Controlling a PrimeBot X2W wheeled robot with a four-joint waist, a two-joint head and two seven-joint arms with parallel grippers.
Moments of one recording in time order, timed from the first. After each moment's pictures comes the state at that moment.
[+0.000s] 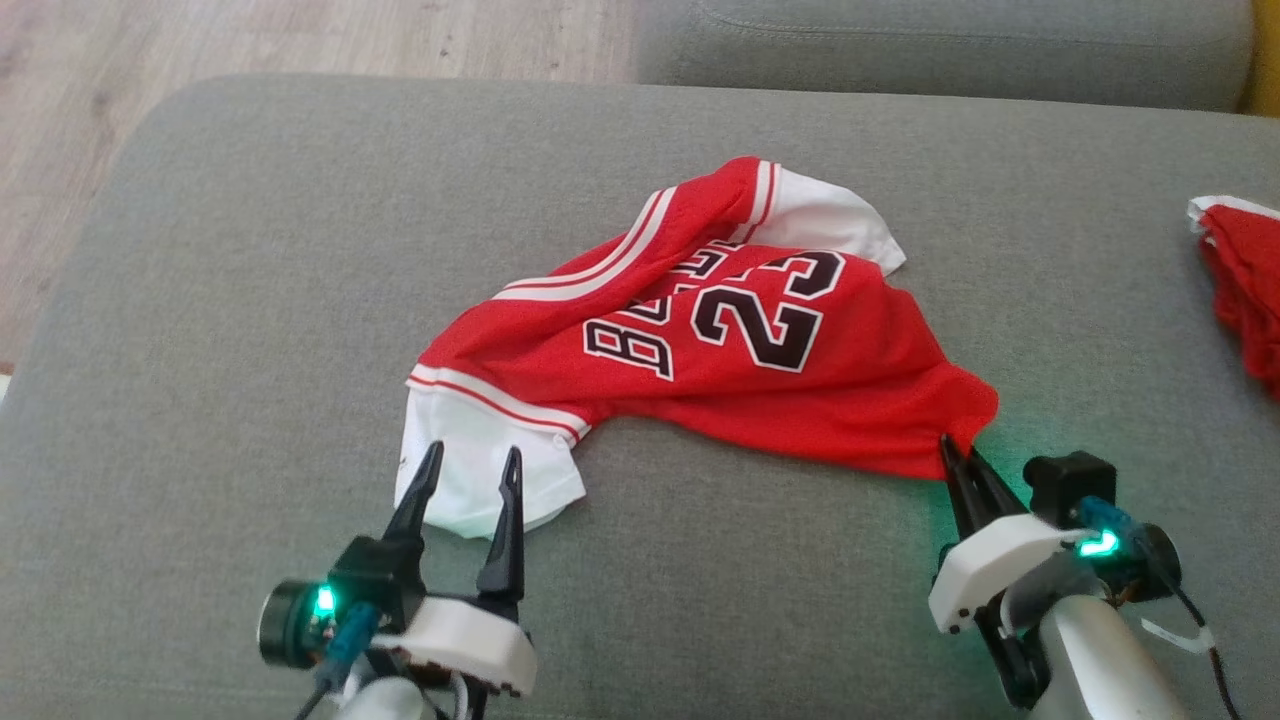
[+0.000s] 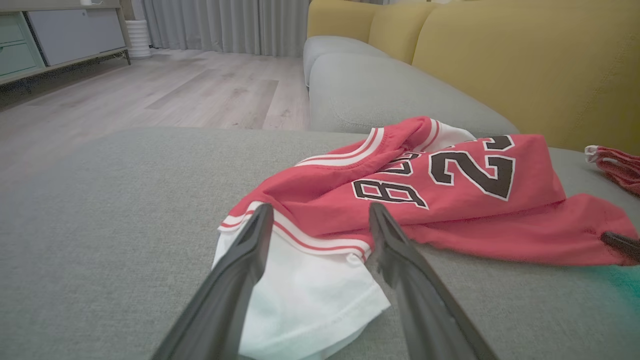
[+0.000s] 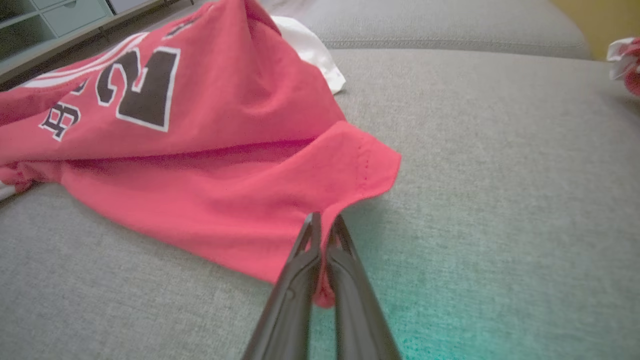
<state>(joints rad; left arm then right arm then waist) -0.19 0.32 -0.74 0.14 -0.61 0.37 -0.19 -0.21 -0.05 0.05 0.62 0.06 0.12 -0.10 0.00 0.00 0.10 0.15</state>
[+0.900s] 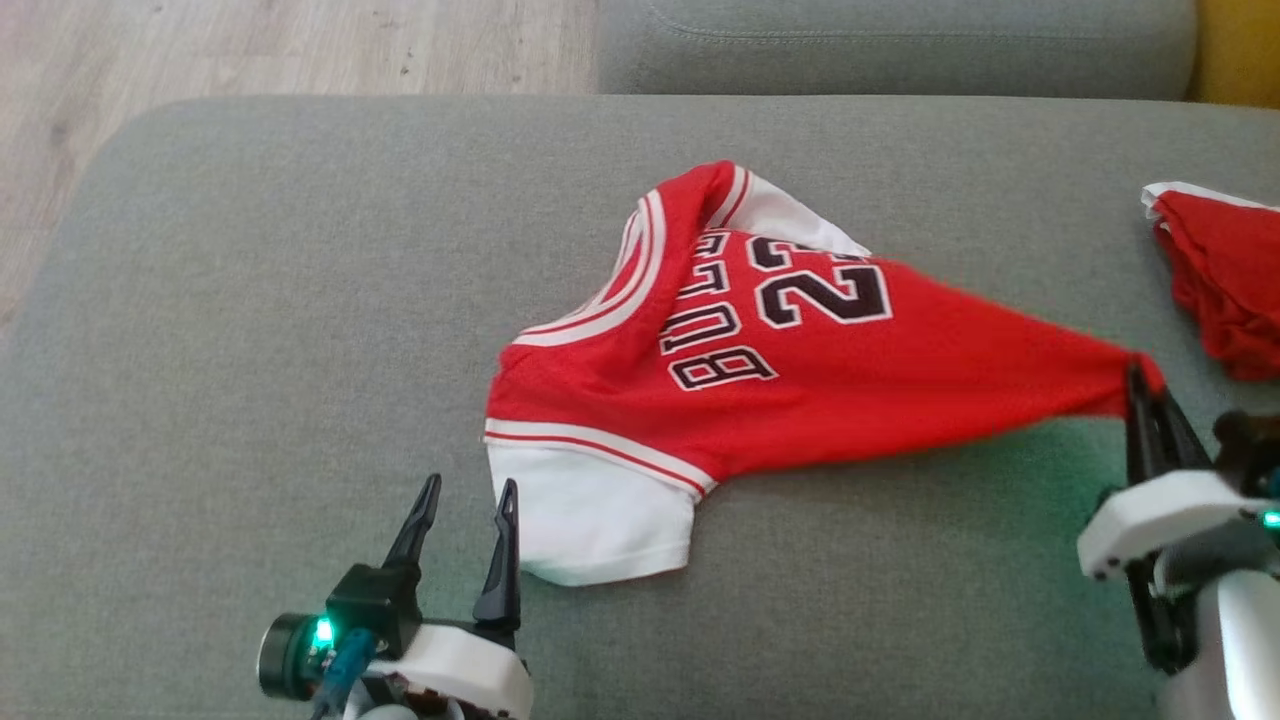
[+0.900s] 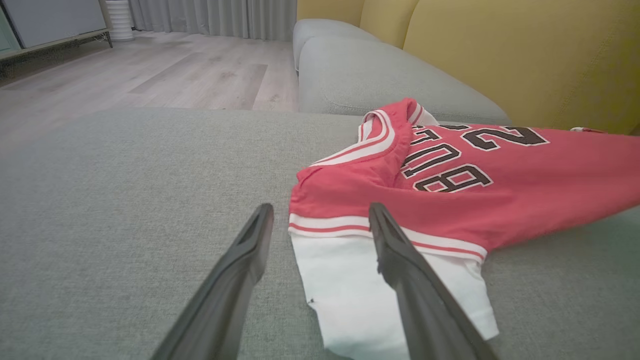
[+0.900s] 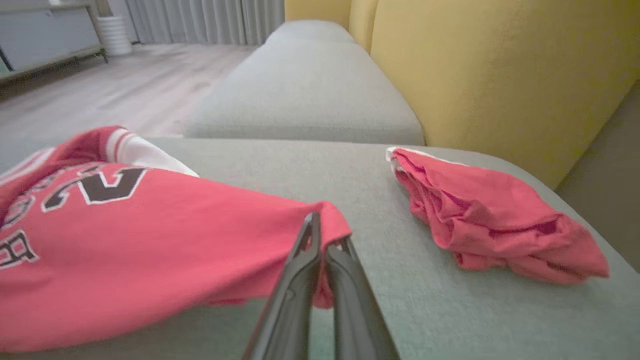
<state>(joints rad) -0.14 0.32 -0.74 0.16 -0.63 0.37 -0.20 -0.15 -0.10 -0.18 0.31 0.01 0.12 -0.02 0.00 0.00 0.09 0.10</state>
